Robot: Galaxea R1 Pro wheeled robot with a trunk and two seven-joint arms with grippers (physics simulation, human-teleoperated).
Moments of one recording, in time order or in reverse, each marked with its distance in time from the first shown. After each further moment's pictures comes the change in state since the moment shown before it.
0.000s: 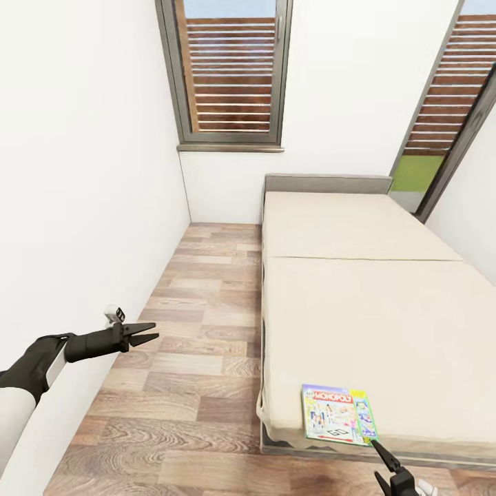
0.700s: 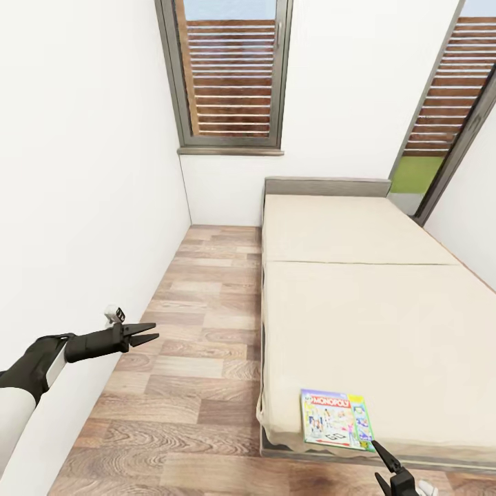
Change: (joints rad) left arm 0.001 0.000 -0.001 0.000 0.000 0.000 0.000; right arm 0.000 0.000 -0.002 0.001 0.000 -0.001 -0.010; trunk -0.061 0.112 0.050
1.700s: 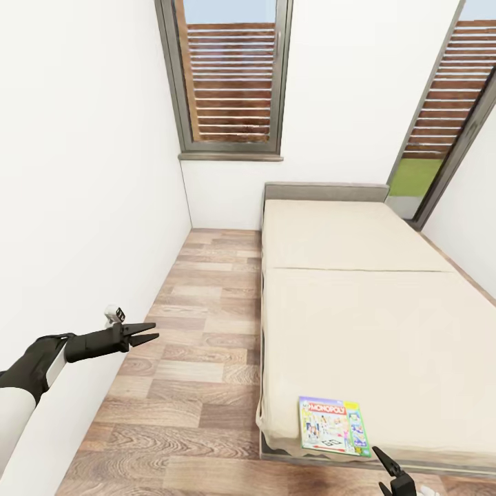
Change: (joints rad) left arm 0.000 0.000 0.001 0.000 0.000 0.001 0.000; right arm 0.000 -0.004 0.000 0.000 0.000 -0.003 -0.099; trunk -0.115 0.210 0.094
